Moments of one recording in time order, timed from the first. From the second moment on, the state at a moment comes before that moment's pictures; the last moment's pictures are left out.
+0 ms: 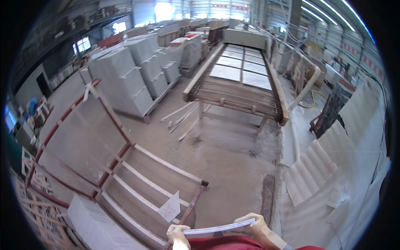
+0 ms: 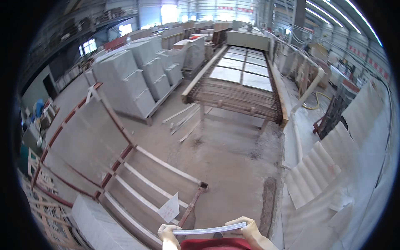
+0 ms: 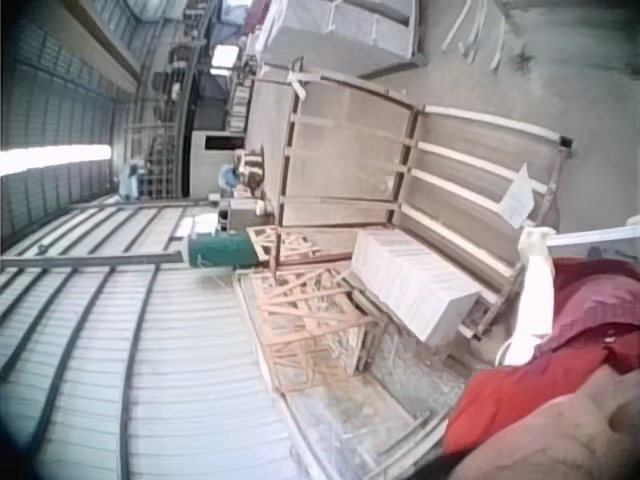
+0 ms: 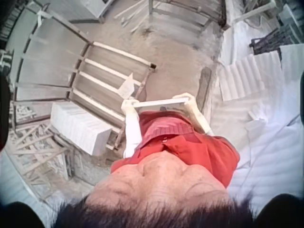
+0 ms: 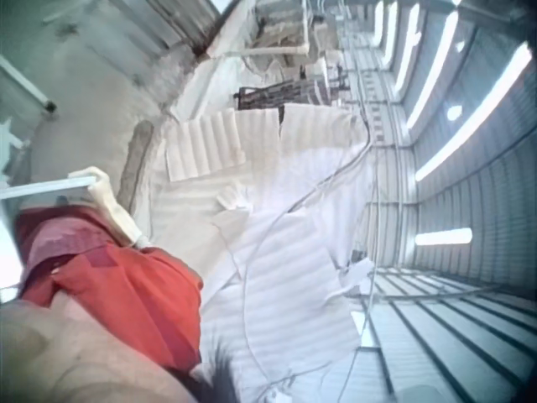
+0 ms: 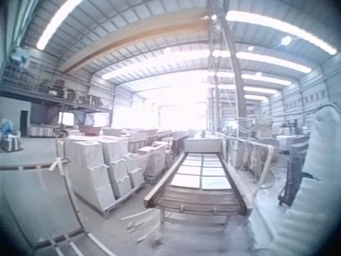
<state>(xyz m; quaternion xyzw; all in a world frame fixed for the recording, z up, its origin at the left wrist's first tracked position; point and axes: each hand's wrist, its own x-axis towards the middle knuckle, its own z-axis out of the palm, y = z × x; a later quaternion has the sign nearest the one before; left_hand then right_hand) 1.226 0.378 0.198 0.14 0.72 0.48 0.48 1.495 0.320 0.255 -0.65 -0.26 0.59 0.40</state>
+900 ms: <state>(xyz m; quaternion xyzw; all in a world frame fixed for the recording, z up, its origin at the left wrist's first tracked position) 1.514 0.779 0.275 0.32 0.60 0.39 0.63 1.725 0.596 0.292 -0.58 -0.18 0.33 0.72</state>
